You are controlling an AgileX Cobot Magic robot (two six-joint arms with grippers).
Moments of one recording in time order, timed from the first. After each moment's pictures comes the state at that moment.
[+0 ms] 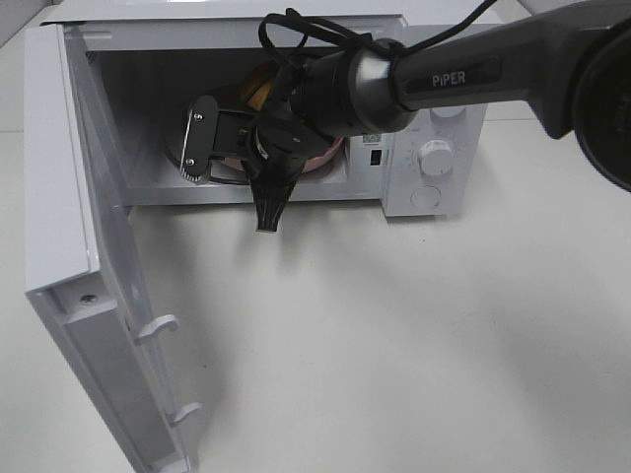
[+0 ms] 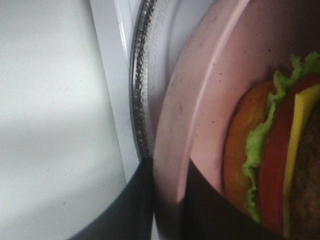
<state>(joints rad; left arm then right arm) -0.18 0.00 -0.50 -0.05 1.06 0.09 0.73 2.32 -1.70 -0.70 0.37 -0.29</state>
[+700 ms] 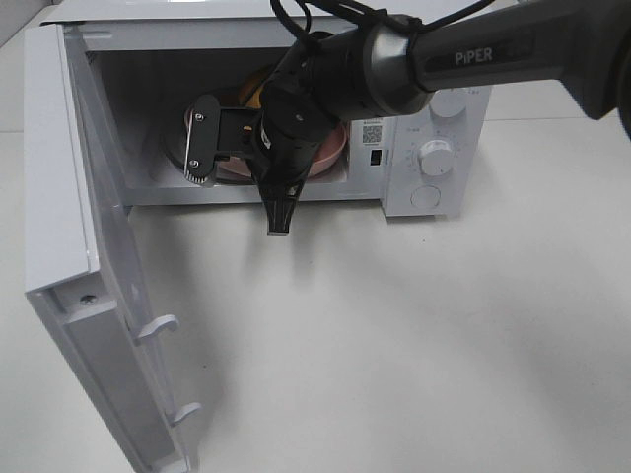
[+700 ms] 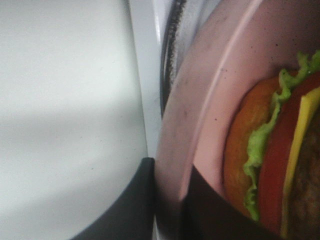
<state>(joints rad) -0.18 0.00 -0.50 -0.05 1.06 0.09 0.73 2.24 -1.65 -0.52 0.43 -0.54</state>
